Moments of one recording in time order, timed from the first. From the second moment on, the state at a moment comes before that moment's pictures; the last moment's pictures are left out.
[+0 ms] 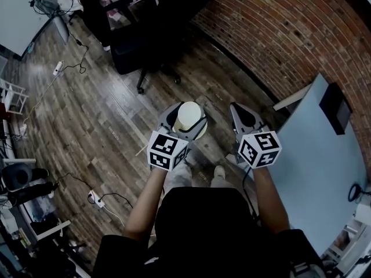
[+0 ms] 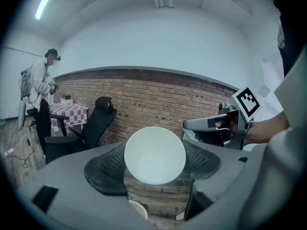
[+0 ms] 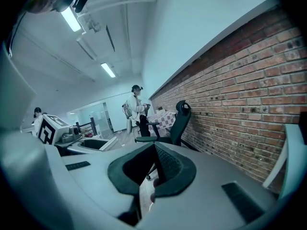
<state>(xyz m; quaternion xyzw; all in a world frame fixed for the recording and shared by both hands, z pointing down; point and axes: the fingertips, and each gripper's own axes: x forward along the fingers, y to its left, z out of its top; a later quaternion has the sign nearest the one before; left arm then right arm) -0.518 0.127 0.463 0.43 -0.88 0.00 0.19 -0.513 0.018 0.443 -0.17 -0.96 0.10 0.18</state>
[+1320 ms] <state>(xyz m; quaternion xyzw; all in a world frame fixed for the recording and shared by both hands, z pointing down) -0.562 0.156 0.714 0.49 -0.79 0.01 0.35 -0.542 0.059 0.701 -0.07 -0.92 0.17 0.34</state>
